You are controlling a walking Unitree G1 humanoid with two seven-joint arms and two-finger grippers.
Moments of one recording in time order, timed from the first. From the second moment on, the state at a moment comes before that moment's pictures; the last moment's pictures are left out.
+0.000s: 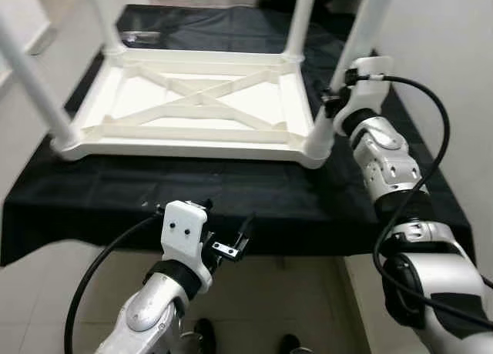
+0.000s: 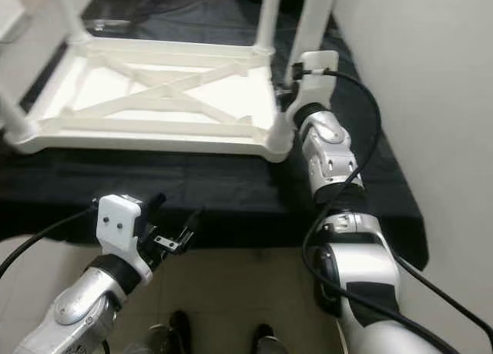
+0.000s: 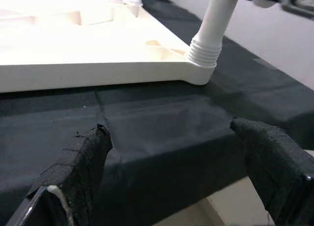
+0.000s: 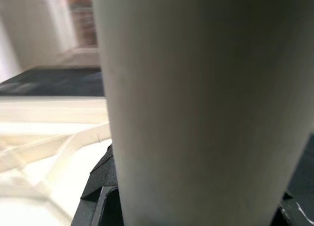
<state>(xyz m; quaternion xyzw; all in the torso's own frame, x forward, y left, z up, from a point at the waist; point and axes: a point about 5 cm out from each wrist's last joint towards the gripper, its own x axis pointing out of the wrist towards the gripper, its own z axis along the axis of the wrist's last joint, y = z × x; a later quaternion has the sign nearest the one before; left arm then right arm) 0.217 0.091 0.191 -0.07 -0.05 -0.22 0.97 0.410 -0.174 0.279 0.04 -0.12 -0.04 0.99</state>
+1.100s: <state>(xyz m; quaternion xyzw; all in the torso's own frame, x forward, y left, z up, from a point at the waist) 0.224 0.091 0.193 -0.06 -0.06 -0.21 0.97 0.398 -0.155 0.305 0.07 -0.14 -0.40 0.90</state>
